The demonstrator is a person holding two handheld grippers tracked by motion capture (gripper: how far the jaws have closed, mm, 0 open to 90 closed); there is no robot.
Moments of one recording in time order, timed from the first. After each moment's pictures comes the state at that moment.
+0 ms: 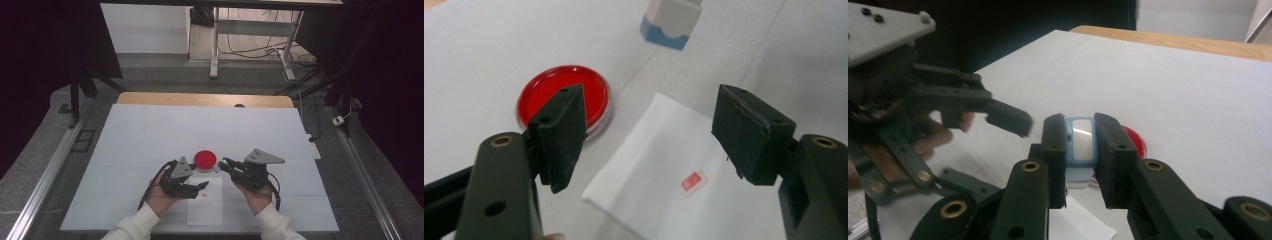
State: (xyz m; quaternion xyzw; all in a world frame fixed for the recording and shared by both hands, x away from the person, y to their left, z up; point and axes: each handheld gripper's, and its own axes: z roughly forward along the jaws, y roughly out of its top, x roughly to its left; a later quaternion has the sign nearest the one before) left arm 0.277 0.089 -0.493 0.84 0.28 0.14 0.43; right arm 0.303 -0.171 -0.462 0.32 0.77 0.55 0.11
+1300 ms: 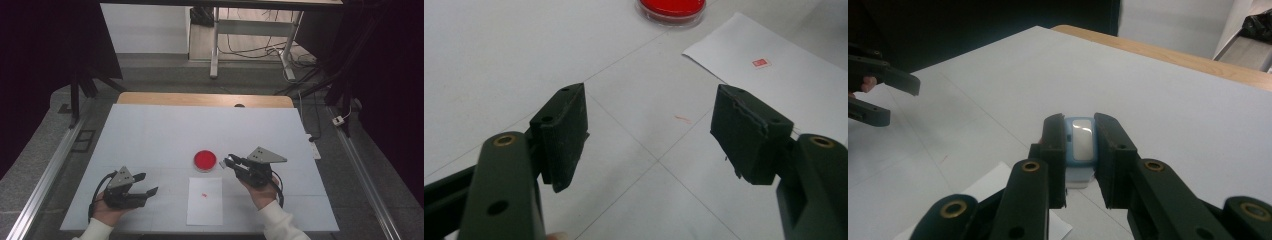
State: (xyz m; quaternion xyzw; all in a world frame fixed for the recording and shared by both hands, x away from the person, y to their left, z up) left arm 0.233 0.215 -0.512 0.81 0.39 0.15 0.42; right arm 0.311 -0.180 -0.461 0.30 0.78 0.52 0.17
